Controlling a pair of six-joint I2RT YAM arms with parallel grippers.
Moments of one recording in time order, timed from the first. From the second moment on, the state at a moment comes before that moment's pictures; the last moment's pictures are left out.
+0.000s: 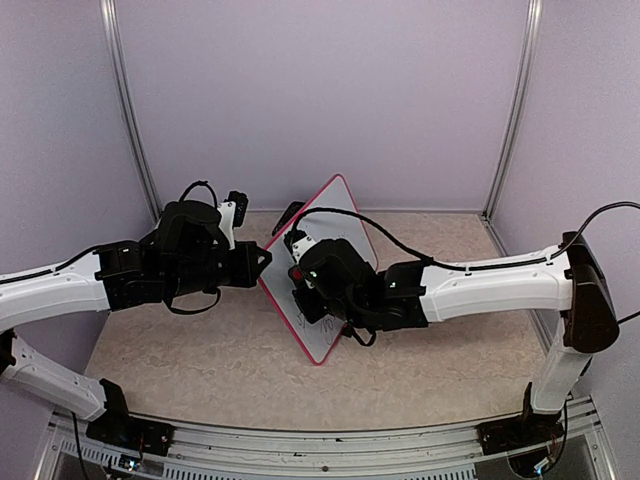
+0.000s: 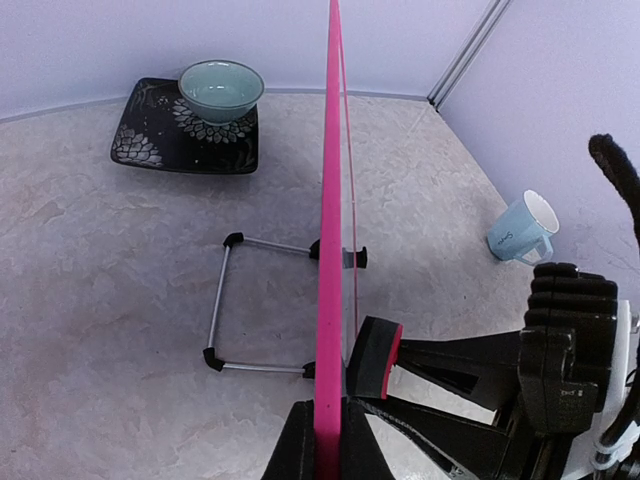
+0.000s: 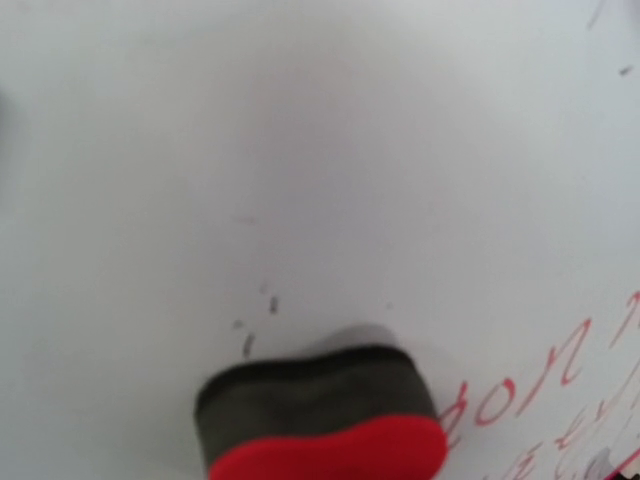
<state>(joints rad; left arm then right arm) -0.98 1.23 1.01 -0.27 -0.30 -0.56 1.20 1.79 1.34 -0.15 0.55 0.21</state>
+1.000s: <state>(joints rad) -0.98 1.22 1.01 -0.27 -0.31 -0.56 1.17 1.82 1.40 -0.23 0.54 0.22</state>
